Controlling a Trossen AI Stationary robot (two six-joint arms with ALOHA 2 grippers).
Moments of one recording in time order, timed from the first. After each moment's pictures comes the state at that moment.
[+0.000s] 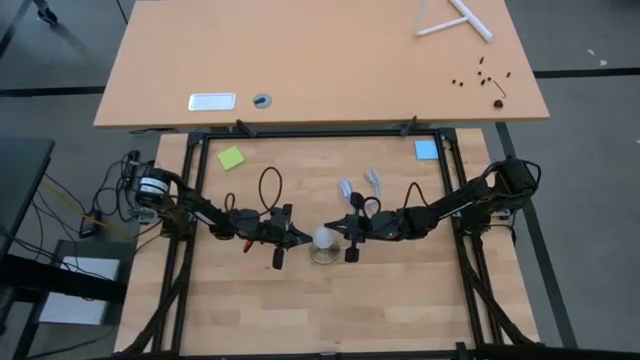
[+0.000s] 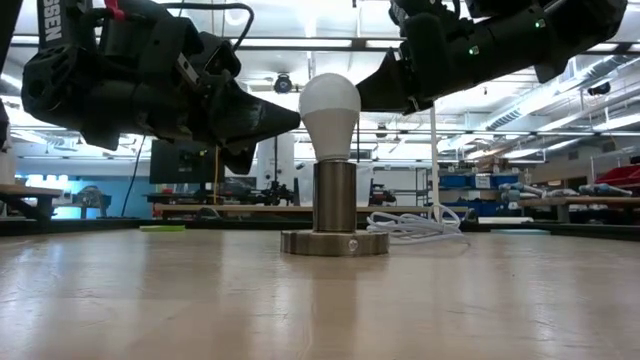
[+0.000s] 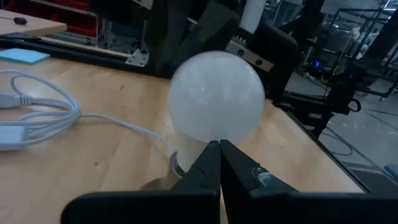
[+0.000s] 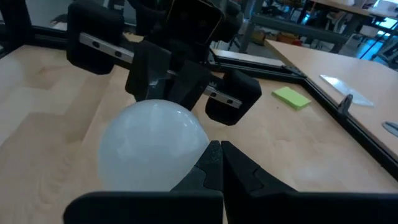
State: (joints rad) left arm -0.13 1.75 0.39 1.32 -0.02 -0.25; right arm 0.22 1.62 0.69 0.64 0.39 -0.10
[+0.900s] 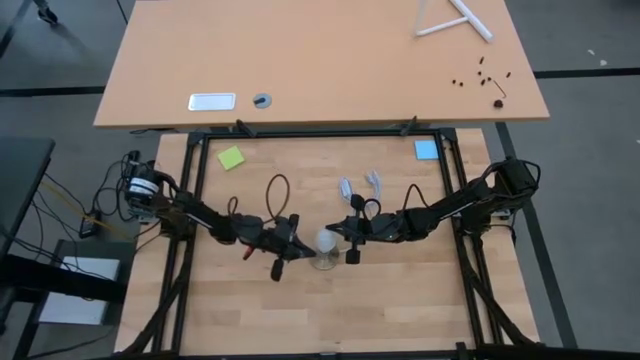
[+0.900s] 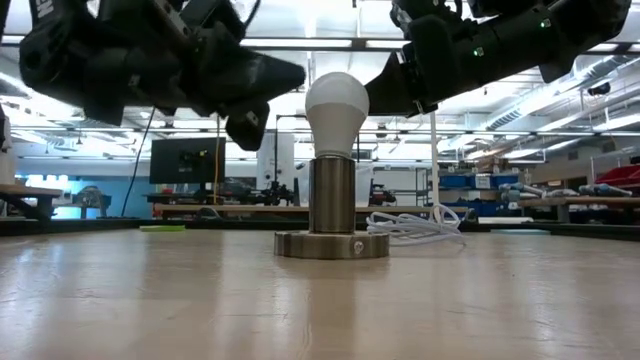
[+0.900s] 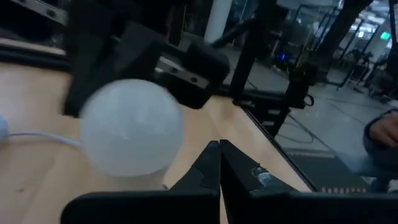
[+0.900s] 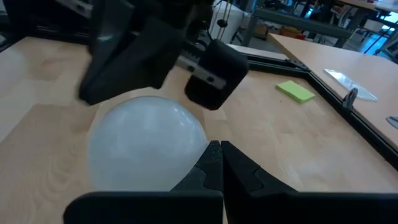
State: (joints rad) left arm -0.22 1.68 0.49 1.14 0.05 -0.27; right arm 0.23 1.62 0.69 0.62 0.40 -0.08
